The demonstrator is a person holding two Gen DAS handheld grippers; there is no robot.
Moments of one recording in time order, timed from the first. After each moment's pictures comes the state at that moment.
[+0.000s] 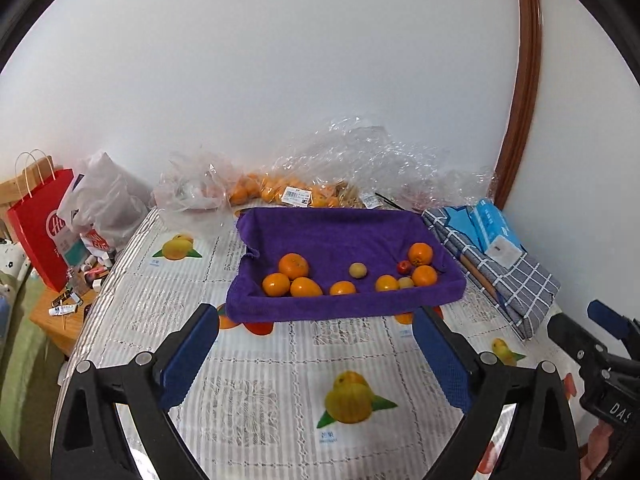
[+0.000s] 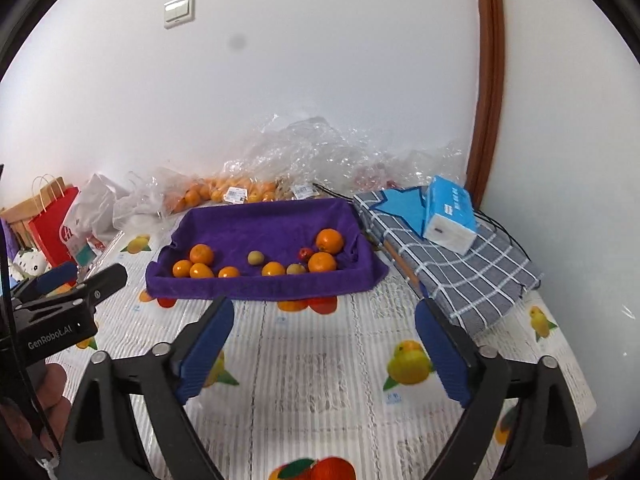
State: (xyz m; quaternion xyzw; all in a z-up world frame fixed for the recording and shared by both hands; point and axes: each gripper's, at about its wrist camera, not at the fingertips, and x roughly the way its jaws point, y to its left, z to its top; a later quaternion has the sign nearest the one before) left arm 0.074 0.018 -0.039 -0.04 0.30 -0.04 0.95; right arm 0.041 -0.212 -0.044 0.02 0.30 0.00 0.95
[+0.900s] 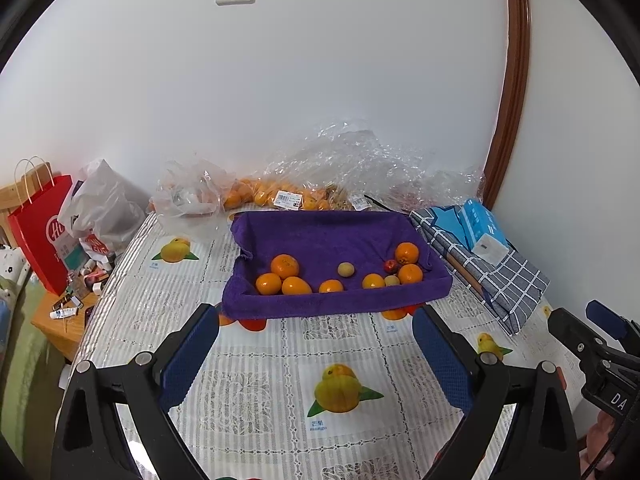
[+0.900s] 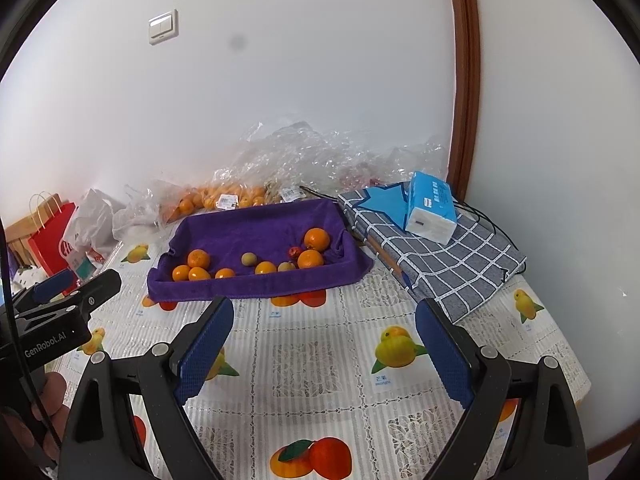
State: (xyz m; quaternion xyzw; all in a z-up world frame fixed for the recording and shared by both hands) left arm 0.055 0.011 -0.028 -0.04 0.30 -0.04 0.95; right arm 0.021 -0.227 -0.031 0.04 0.29 -0.01 0.96
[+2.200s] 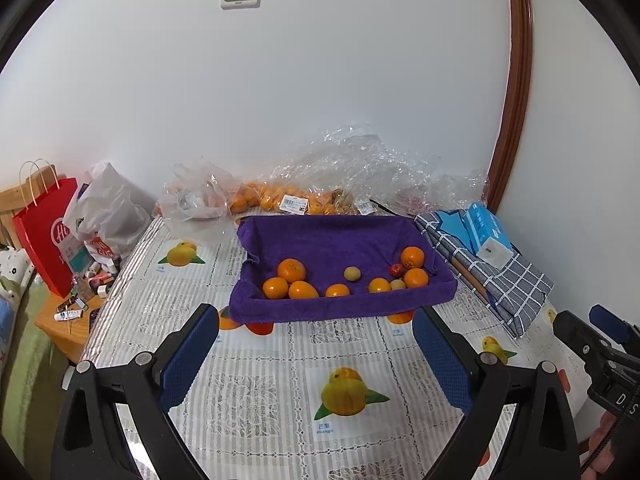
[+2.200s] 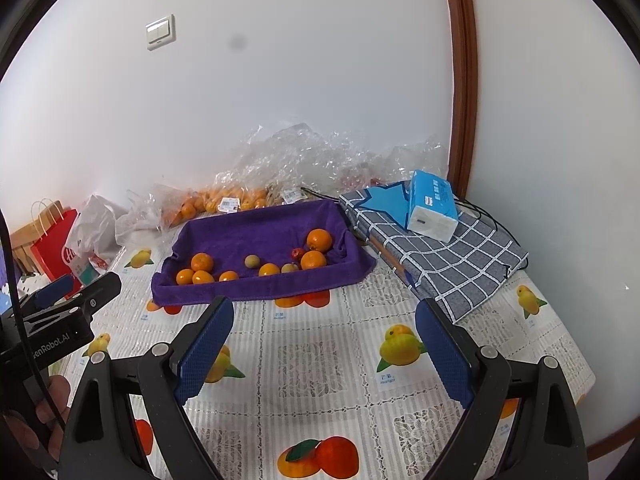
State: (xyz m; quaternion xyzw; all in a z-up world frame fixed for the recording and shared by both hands) left arm 0.054 0.012 -0.026 -0.03 0.29 -0.03 0.96; right arm 0.022 -0.227 -0.031 0.05 0.29 -0.01 0.96
